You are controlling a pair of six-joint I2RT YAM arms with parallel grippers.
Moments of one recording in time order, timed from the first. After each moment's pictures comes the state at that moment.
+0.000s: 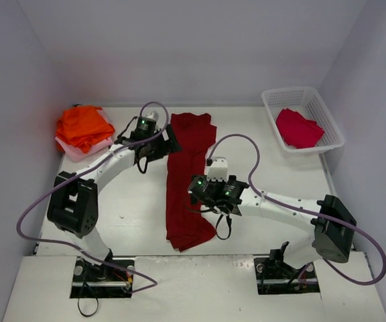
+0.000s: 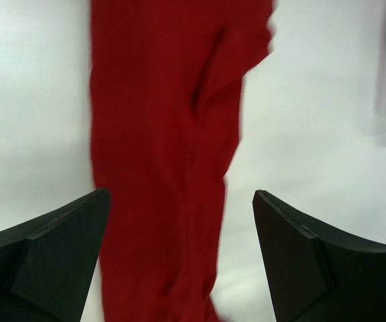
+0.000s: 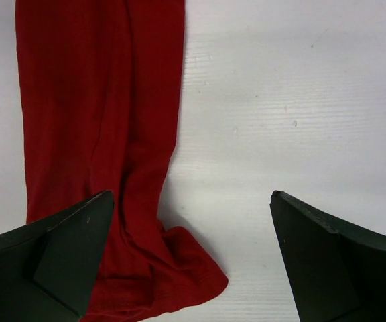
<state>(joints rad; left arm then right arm) -0.39 1.71 1.31 -0.31 0.17 -0.67 1.06 1.46 1.00 -0.63 0.60 0.94</state>
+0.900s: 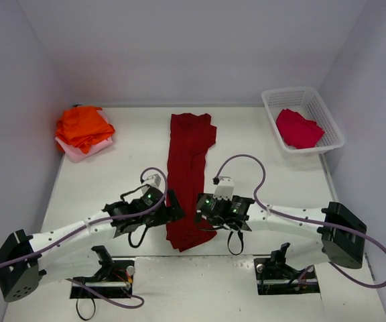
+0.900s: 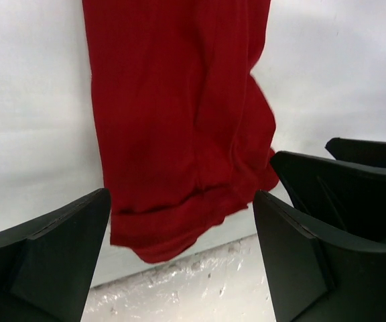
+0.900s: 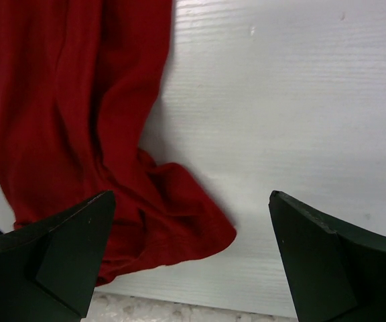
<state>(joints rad) -0.89 1.04 0.60 -0.41 -0.13 -1.07 1.12 1.35 0.75 -0.54 0.46 1.08</state>
